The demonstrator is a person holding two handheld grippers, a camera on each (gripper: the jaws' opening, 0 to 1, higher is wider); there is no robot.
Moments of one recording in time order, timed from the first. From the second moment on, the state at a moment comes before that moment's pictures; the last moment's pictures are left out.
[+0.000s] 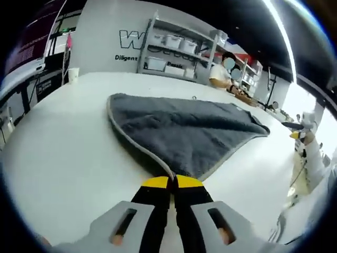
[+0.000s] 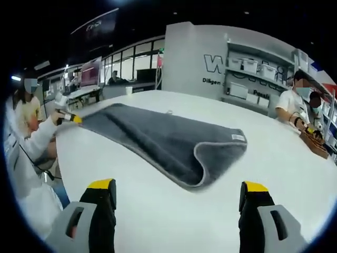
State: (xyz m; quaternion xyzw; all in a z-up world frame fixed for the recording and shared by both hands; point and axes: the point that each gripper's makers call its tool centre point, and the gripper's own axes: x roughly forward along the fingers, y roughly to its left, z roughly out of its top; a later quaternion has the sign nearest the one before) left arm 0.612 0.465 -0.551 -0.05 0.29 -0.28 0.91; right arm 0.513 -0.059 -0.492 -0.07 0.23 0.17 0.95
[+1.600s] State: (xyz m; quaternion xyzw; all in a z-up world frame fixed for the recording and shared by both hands) left arm 0.557 0.457 -0.500 -0.01 0.20 -0.25 0.95; right arm 0.633 -0.037 -0.525 -0.20 0.26 0.13 0.94
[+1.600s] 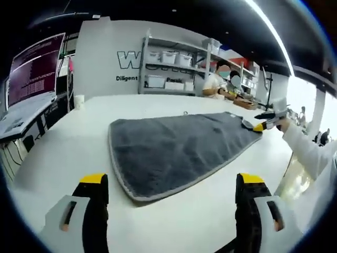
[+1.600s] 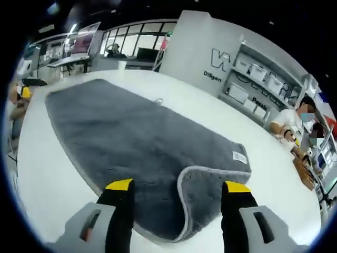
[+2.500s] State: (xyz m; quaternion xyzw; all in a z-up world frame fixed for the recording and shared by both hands) left arm 0.556 0.442 -0.507 -0.01 0.21 -0.26 0.94; right arm 0.641 -0.071 -0.524 -0.25 0.19 0.09 0.95
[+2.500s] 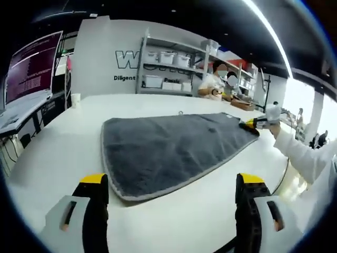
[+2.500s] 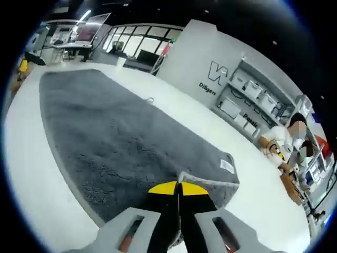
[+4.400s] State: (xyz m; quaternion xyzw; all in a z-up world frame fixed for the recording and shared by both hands) left arm 0.533 0.467 -0.518 -0.01 0.24 -0.22 0.94; right arm 0.461 -0.069 -0.493 0.01 0.15 0.06 0.99
